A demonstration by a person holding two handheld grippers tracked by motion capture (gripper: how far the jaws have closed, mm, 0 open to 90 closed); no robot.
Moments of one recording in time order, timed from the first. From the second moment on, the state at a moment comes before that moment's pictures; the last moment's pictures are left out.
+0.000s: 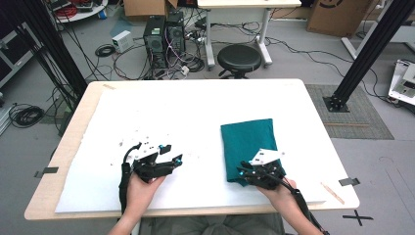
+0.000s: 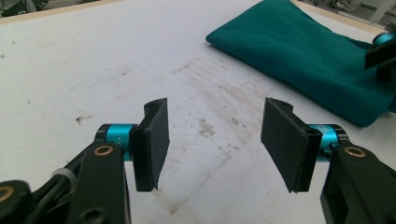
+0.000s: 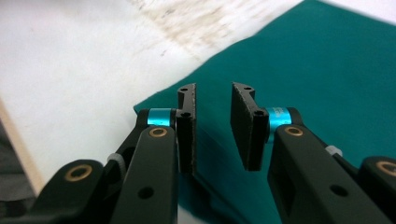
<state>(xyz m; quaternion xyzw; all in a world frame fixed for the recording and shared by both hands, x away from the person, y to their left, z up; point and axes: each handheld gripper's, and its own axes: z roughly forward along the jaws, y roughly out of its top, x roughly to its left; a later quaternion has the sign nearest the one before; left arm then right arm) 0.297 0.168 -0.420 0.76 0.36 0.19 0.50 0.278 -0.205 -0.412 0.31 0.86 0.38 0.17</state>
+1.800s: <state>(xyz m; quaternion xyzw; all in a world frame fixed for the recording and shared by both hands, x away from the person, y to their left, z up) 0.280 0.263 -0.427 0.73 0.38 0.30 0.48 0.327 -0.331 -0.413 0.45 0.73 0.45 0.25</state>
